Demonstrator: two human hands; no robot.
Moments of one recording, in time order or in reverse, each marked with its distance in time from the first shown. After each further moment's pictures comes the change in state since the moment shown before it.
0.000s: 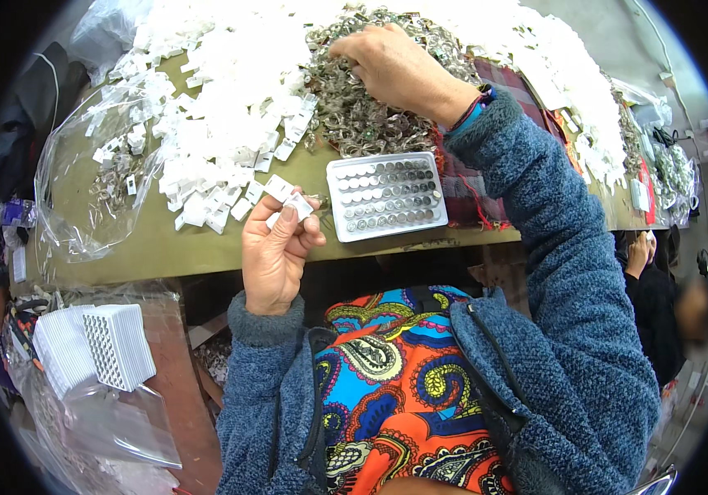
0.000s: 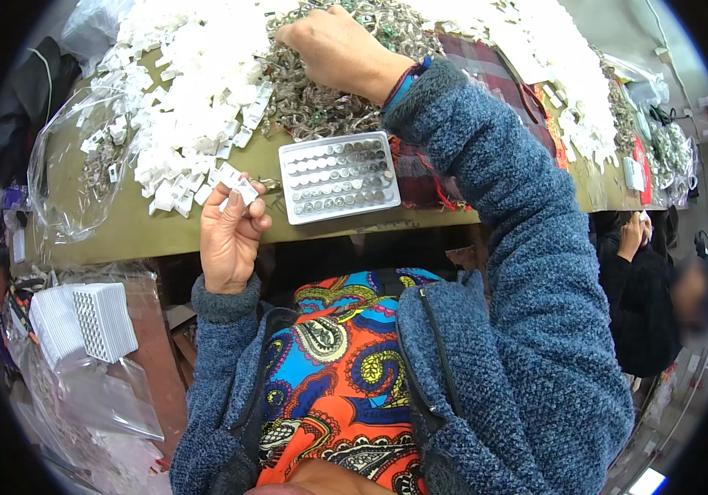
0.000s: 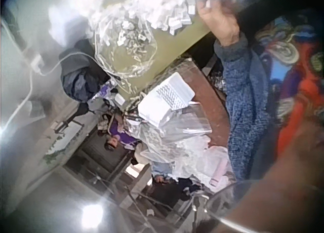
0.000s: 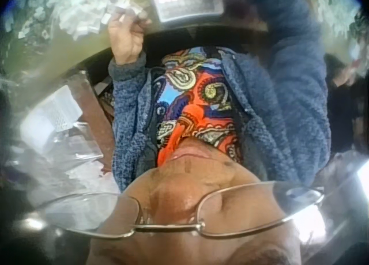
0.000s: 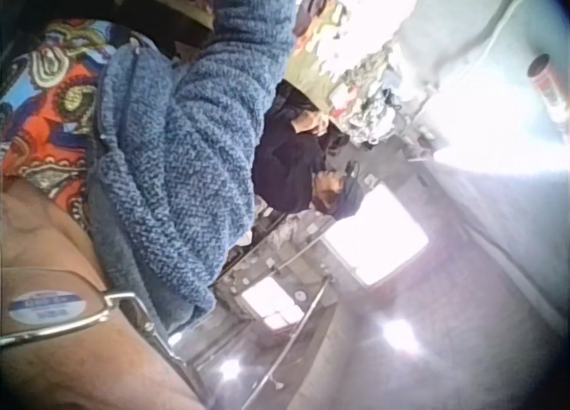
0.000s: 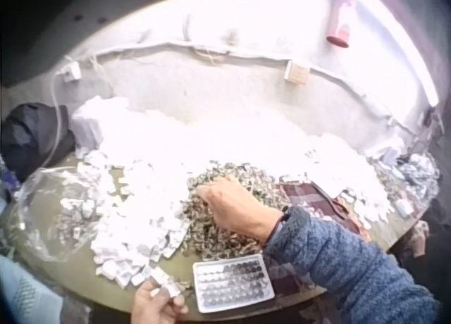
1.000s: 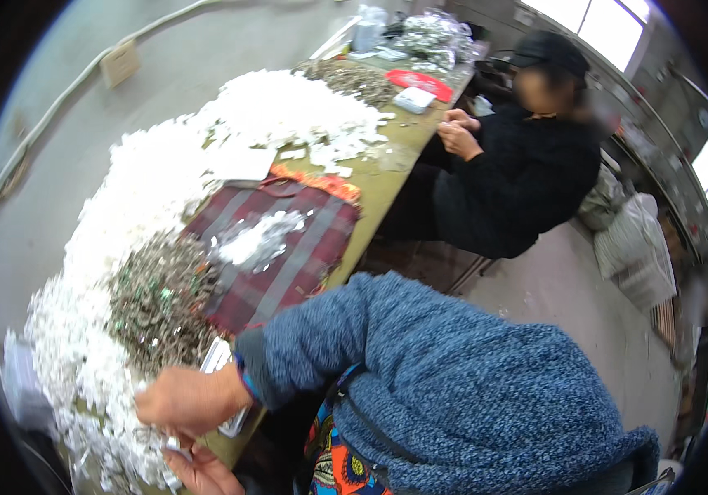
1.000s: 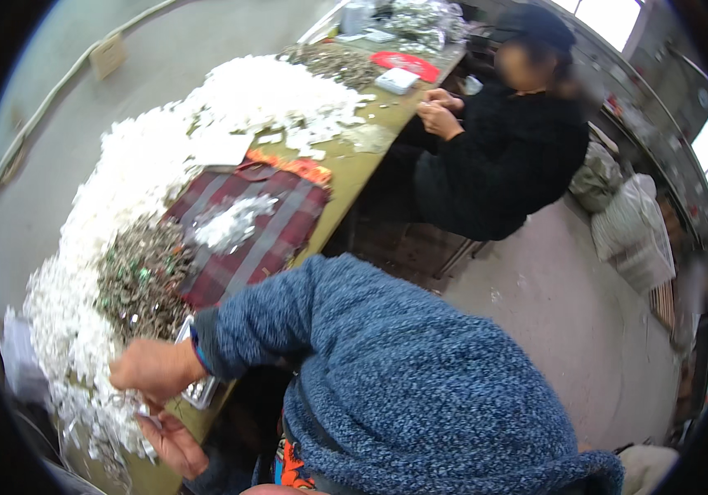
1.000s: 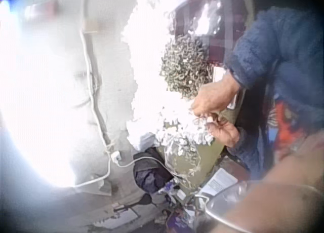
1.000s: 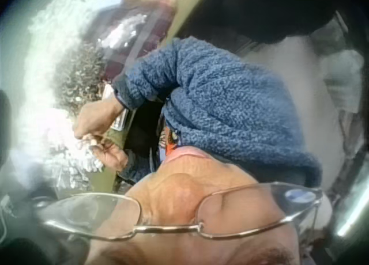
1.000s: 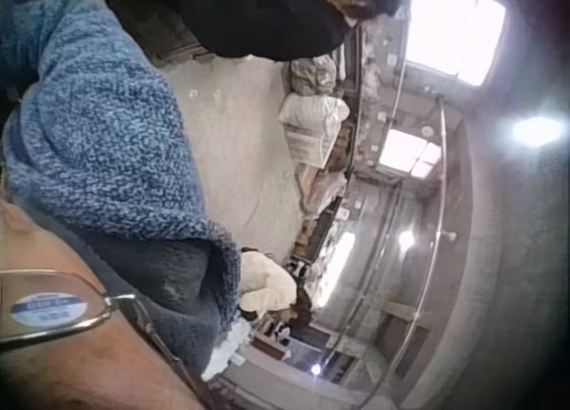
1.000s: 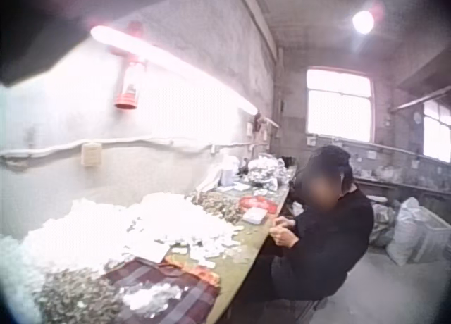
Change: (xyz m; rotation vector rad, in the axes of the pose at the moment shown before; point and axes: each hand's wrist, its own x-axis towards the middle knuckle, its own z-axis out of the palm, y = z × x) left_hand 0.017 0.034 0.018 0.038 0.015 0.001; right_hand -0.052 -0.111 -0.034 0.559 0.339 0.128
